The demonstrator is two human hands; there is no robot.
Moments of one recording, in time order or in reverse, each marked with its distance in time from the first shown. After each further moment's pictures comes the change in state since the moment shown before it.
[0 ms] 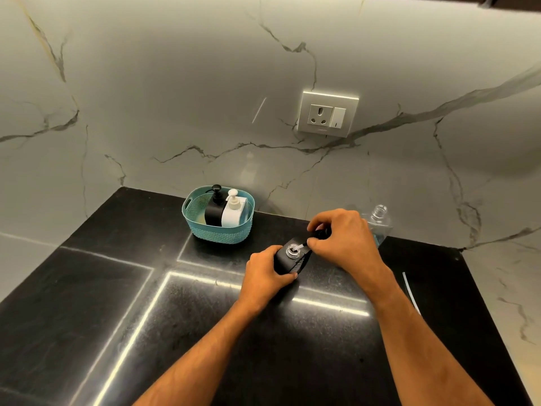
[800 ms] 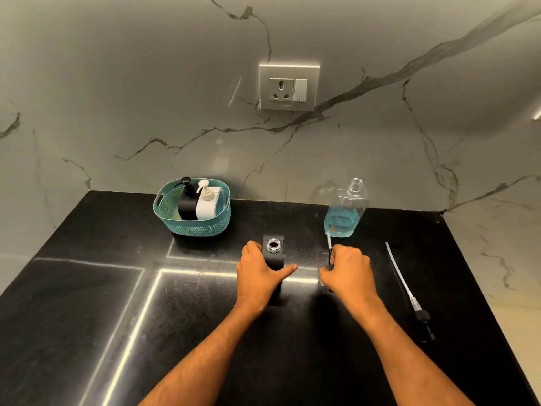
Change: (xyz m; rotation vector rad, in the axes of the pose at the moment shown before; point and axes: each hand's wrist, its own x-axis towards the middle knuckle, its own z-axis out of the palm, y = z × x) left_hand -0.015 0.006 0.043 0.108 0.075 -0.151; right_hand -0.060 0.106 0.078 -0.091 0.011 0.377
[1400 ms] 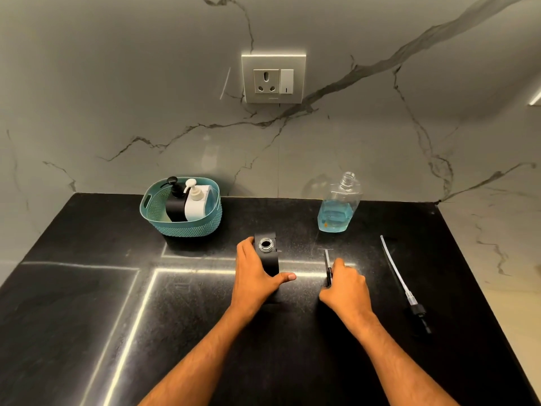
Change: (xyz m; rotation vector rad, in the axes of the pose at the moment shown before) left_hand 0.001 -0.007 0.010 -0.085 -0.133 0.105; right_hand -0.011 0.032 0.038 -0.001 -0.143 0.126
